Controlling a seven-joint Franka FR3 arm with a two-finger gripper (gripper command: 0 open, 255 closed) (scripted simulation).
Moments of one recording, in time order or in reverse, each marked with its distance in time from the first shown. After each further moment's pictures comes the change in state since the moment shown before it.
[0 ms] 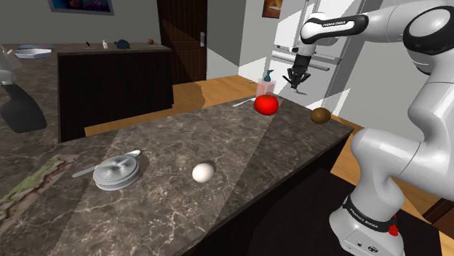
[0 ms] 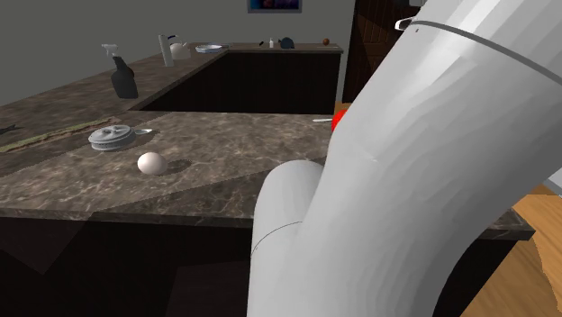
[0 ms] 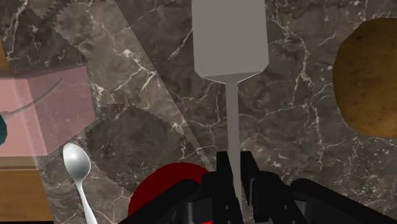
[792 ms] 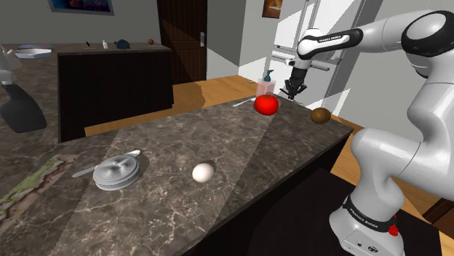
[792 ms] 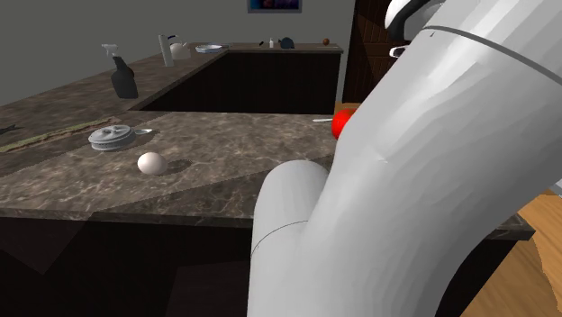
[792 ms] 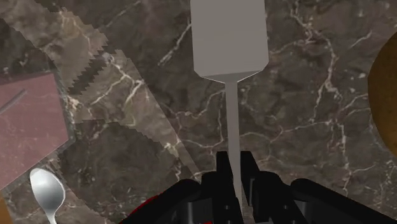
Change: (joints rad) arm 0.004 -0.045 -0.042 -0.115 -0.052 0.137 0.028
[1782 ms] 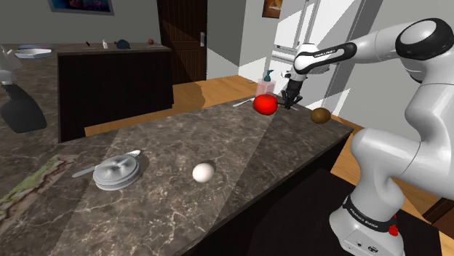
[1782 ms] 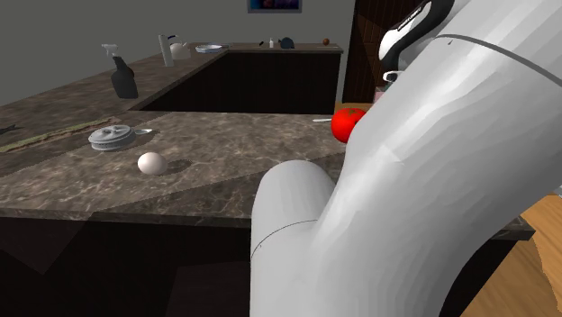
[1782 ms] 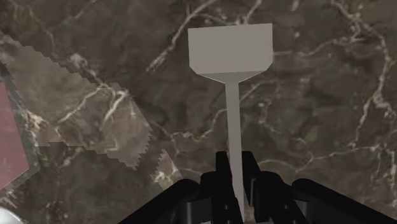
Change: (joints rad) arm 0.043 -0.070 -0.069 -0.072 -0.076 0.126 0.042
